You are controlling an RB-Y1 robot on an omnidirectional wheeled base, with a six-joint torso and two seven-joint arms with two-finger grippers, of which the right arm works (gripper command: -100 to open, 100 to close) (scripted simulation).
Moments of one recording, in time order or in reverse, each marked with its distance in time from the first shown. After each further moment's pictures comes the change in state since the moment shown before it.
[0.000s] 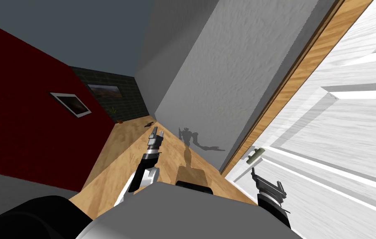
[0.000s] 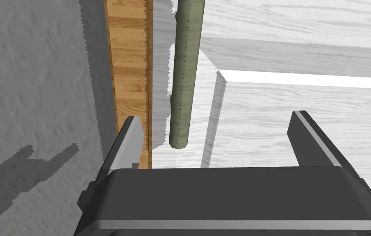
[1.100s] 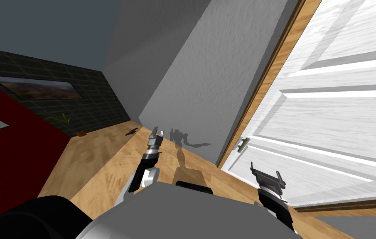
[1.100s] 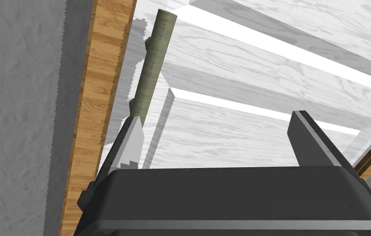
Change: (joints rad) arm 0.057 -0.018 0.074 -0.185 0.010 0.029 0.219
